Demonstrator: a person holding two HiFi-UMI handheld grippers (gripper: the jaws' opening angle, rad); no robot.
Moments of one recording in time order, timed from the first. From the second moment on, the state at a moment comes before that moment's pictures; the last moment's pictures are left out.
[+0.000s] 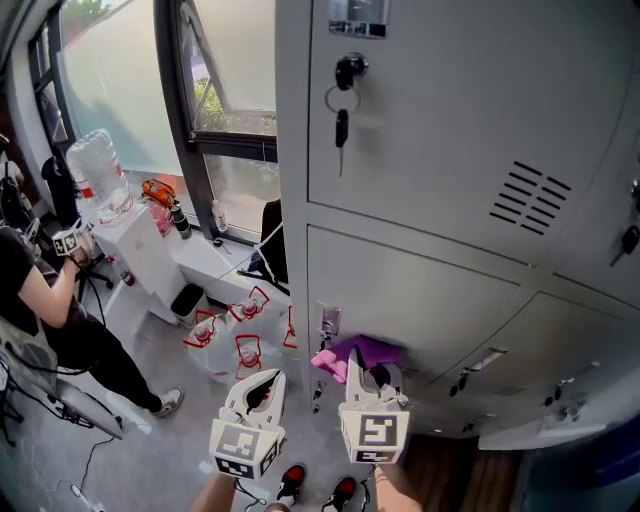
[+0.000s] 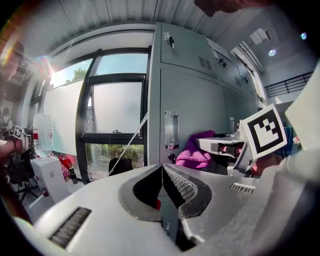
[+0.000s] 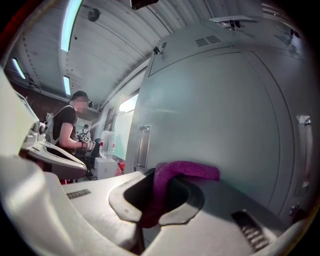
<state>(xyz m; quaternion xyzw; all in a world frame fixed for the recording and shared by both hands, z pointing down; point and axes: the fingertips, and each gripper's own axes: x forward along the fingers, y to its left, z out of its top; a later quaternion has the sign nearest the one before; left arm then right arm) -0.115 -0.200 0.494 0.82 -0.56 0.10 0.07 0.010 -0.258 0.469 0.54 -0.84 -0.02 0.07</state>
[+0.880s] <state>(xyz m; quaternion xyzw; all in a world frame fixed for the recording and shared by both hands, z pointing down) -0.032 -0.198 0.496 0.85 -0.51 0.10 0.07 0.120 -0.237 0.473 0.61 -0.79 -0.02 0.08</state>
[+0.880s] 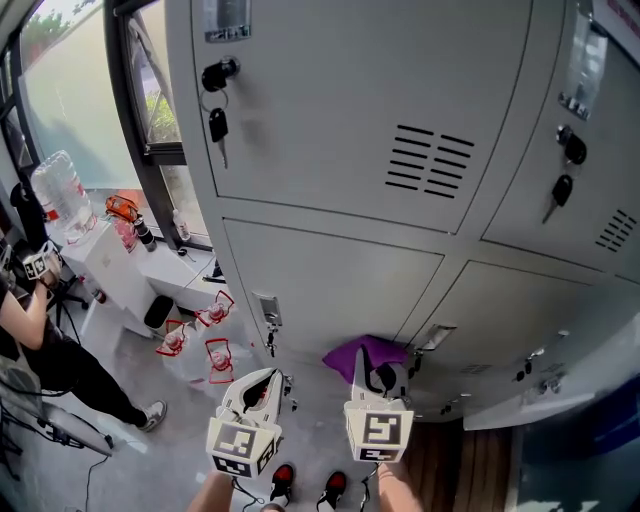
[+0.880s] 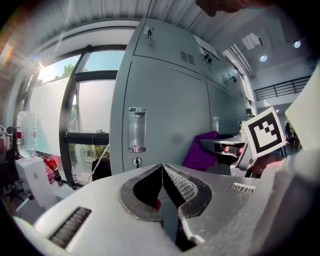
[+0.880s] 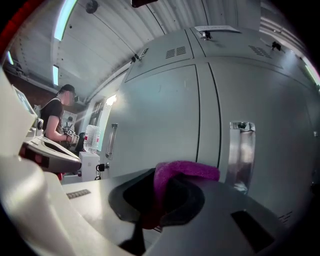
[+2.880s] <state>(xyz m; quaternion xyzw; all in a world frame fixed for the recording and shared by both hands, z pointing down) -0.012 -0.173 0.445 0.87 -0.48 0.09 0.01 0.200 -0.119 0.446 0.67 -0.74 -0.04 0.05</state>
